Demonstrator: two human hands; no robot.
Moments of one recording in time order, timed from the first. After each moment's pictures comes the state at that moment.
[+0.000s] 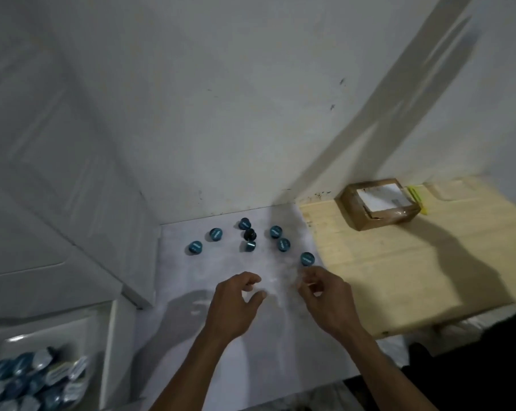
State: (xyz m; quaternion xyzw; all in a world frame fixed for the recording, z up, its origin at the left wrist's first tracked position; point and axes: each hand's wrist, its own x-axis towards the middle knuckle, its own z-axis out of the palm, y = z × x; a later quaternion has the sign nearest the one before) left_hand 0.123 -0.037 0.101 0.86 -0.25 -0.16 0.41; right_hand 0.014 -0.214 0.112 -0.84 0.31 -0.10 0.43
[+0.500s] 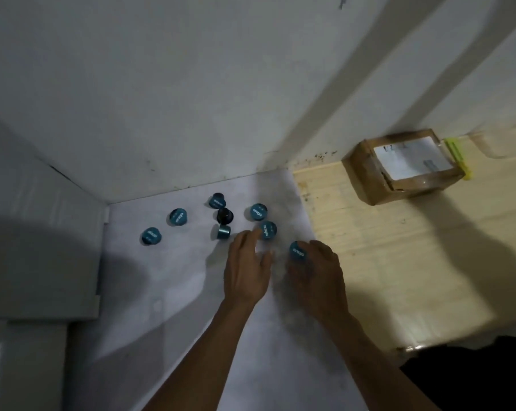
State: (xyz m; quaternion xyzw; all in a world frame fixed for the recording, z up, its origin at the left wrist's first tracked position) left_hand 0.171 -0.172 -0.011 0.90 -0.20 -0.11 0.37; right_hand 0.070 -0.290 -0.031 -0.87 0.29 -0.13 0.38
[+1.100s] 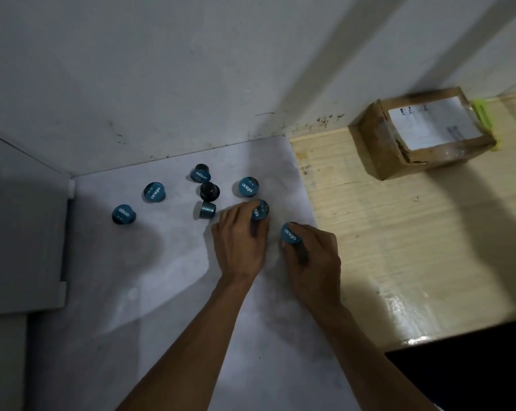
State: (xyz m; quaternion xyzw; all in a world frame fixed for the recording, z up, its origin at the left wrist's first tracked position) left_hand 0.187 -0.198 -0.050 0.91 -0.21 0.03 0.37; right_hand 0.075 -0.287 -0.054 -0.85 0.26 -0.28 0.37
